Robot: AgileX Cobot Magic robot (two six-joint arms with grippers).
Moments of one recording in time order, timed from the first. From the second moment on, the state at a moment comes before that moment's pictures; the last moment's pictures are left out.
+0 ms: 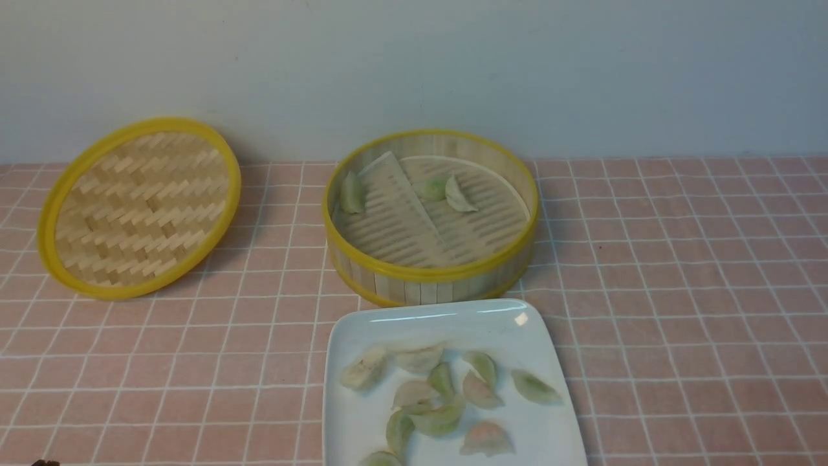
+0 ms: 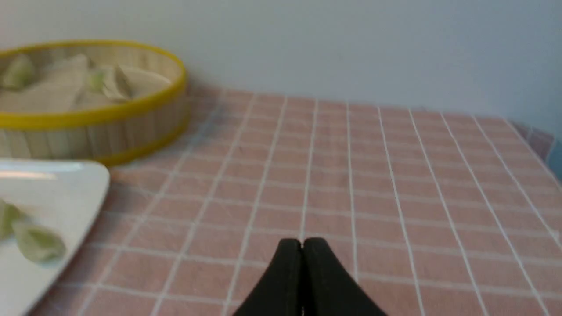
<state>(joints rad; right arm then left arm) 0.04 -0.02 0.01 -0.01 0.42 -0.02 -0.07 -0.01 0.03 -0.02 0.38 0.08</state>
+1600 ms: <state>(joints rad) 0.01 -0.02 0.02 -0.01 0.40 -0.03 -0.07 -0.01 0.03 -0.02 0.38 0.08</state>
